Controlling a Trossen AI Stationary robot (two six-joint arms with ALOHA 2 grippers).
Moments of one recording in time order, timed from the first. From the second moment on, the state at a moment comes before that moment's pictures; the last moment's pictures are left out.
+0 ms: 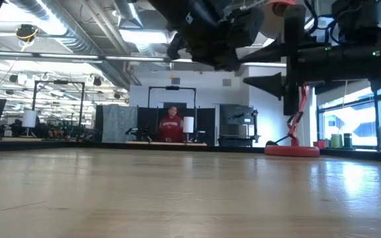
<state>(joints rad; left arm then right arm) -0.22 1.94 1.37 -0.02 -0.94 -0.39 0.18 1.55 0.25 1.43 0.58 0.67</state>
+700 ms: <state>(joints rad) -0.20 1.94 1.37 -0.03 -0.70 -0.34 0.21 1.58 0.26 1.47 0.50 0.34</state>
